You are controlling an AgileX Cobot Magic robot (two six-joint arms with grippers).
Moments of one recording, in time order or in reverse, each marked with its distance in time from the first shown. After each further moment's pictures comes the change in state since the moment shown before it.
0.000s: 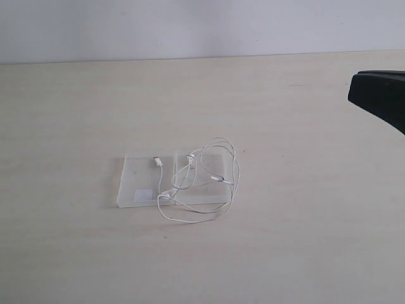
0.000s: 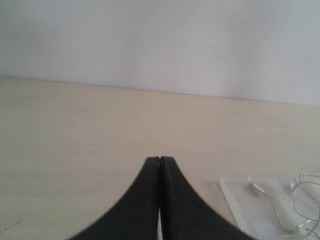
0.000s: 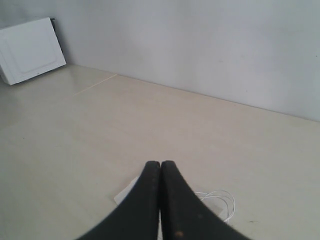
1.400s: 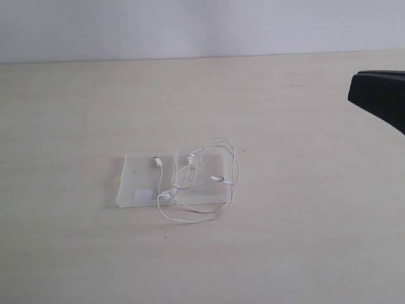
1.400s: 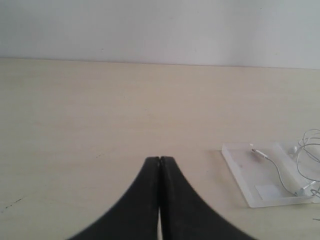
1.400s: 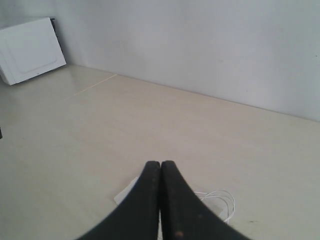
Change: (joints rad) left arm 0.000 0.000 0.026 -0.130 0.047 0.182; right arm 0.000 0.000 0.000 0.000 0.000 0.000
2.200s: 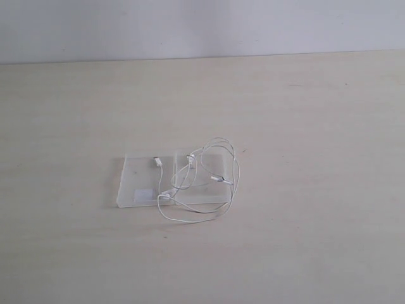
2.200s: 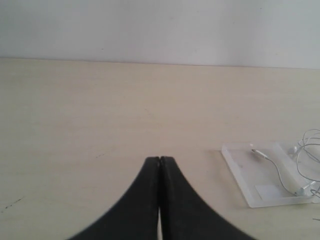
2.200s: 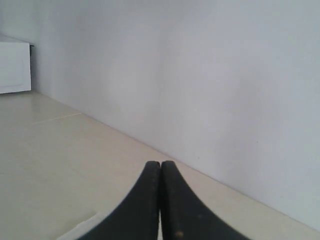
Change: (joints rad) left arm 0.000 0.000 0.000 0.000 0.000 0.002; right arm 0.000 -0.224 0.000 0.000 0.087 -0.156
